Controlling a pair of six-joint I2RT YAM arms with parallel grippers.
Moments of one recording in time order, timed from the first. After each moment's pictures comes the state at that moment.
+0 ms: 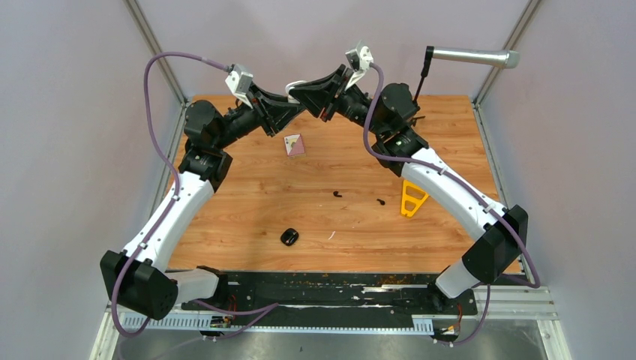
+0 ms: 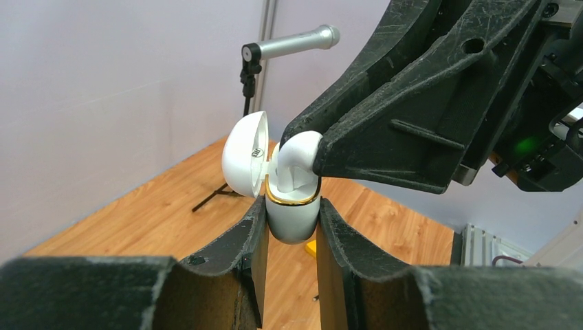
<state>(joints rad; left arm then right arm) -0.33 1.23 1.19 0.36 0.69 -0.39 0.67 1.56 1.54 0.41 -0.44 0.35</state>
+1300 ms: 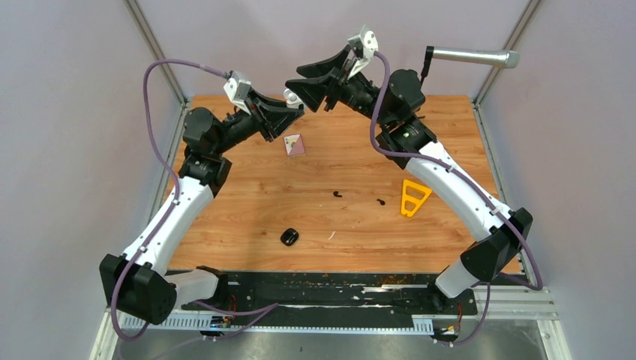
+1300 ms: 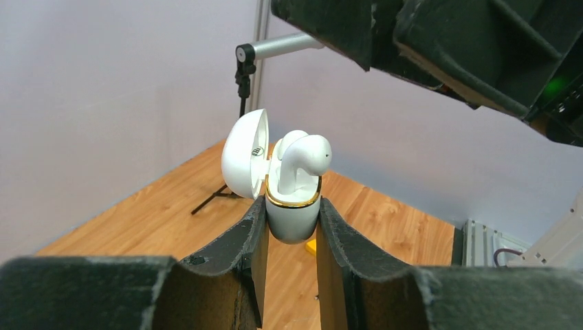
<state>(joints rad) -0.33 1.20 1.13 0.42 0.70 -0.39 0.68 1.57 1.69 0.30 -0.45 0.28</state>
